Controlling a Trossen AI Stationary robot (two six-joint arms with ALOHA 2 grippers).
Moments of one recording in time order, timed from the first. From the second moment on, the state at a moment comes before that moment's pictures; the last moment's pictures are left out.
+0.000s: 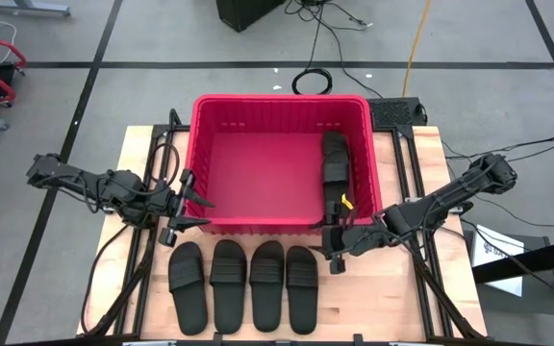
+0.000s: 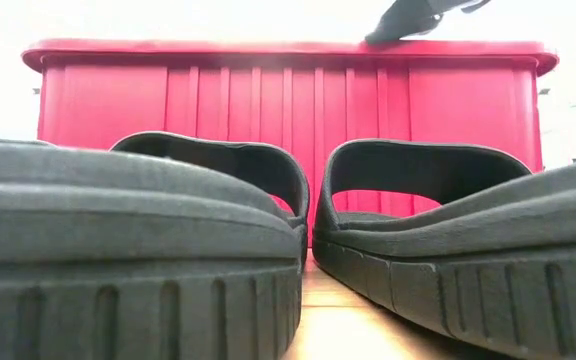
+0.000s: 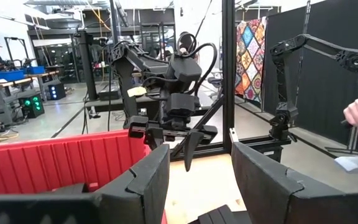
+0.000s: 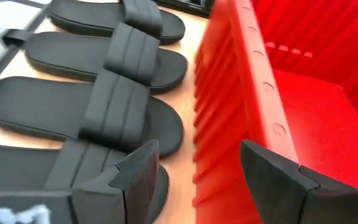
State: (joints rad) left arm -0.31 0.65 0.61 0.12 -0.08 0.05; right arm 0.42 1.36 0.94 -0.25 0.45 0.04
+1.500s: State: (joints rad) left arm -0.56 0.65 0.61 0.19 -0.21 0.09; right arm 0.78 1.82 1.68 -0.73 0.66 0.06
